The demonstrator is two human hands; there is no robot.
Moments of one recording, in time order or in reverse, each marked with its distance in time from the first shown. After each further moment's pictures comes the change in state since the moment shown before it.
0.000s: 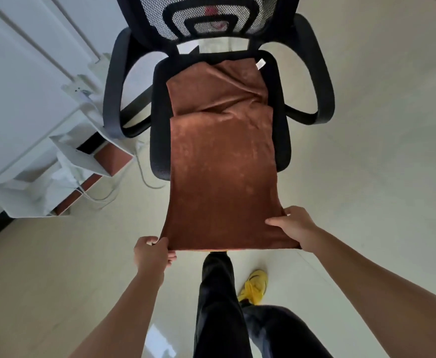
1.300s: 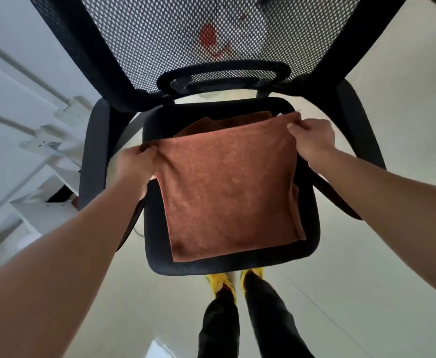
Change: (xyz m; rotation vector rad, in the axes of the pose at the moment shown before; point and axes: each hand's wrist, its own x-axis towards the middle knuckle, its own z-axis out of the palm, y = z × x) left_hand 0.197 0.374 0.122 0.045 -0.240 0.396; right_hand 0.213 -0.319 -0.090 0.085 0.487 -0.321
